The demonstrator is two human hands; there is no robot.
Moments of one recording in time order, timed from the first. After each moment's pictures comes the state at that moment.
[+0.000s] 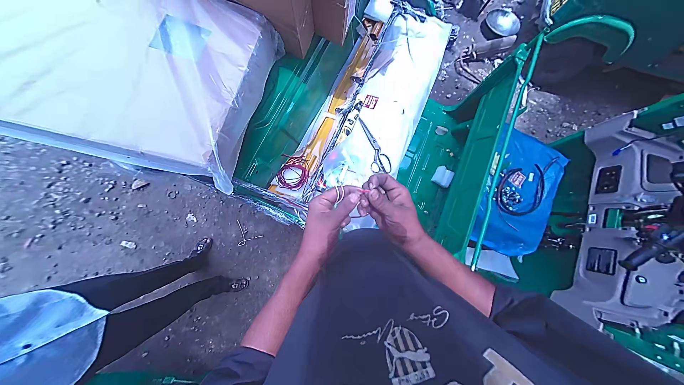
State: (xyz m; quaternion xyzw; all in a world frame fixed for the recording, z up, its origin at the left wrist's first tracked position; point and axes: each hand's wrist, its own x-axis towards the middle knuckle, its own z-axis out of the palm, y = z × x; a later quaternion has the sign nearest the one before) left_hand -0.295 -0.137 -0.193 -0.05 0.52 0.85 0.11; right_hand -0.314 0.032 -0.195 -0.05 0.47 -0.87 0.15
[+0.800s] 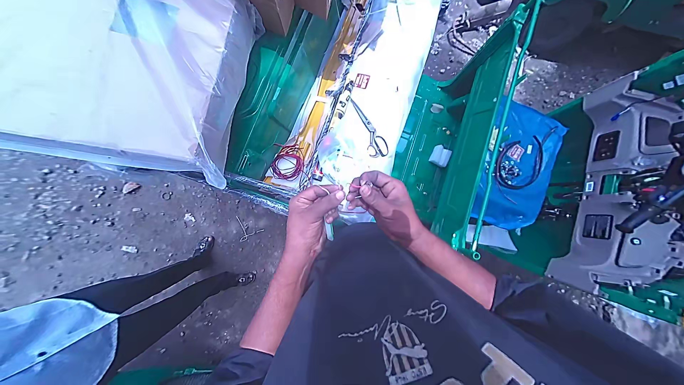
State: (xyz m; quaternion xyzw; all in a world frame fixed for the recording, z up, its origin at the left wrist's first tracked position) left_hand -0.277 -0.160 -0.200 -0.13 0.48 0.86 0.10; right_hand -0.286 0.022 -0.192 -0.02 0.51 -0.84 0.16
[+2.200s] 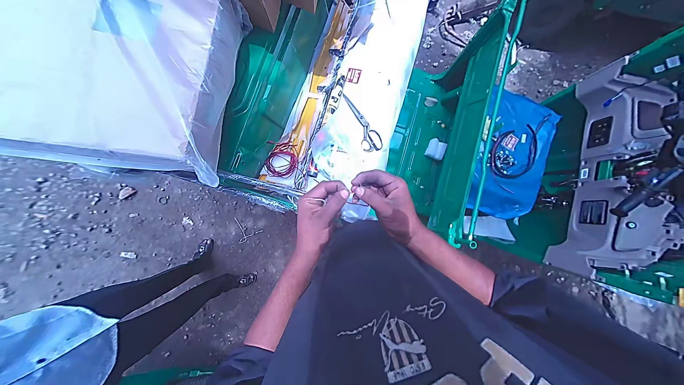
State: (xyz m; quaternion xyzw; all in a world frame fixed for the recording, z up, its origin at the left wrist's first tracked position) left_hand -0.260 -0.142 -0.205 -0.03 0.58 0.81 0.08; right_hand -0.267 0.032 -0.189 -0.03 0.58 -0.81 0.09
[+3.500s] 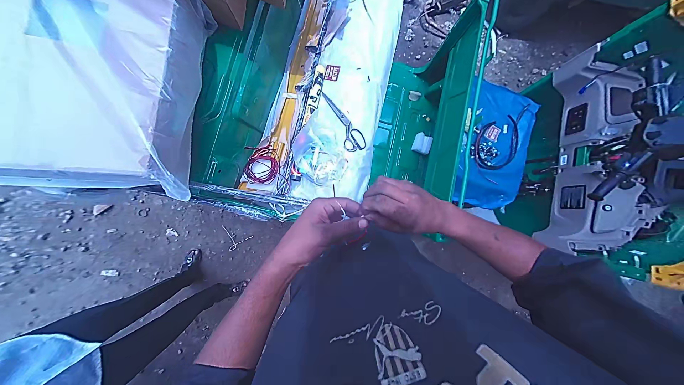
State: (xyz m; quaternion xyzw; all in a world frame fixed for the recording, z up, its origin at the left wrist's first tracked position) left_hand -0.281 -0.128 -0.167 0.10 0.56 0.73 0.39; right_hand -0.293 0.115 -0.171 -0.49 0.79 -0.35 -0.09
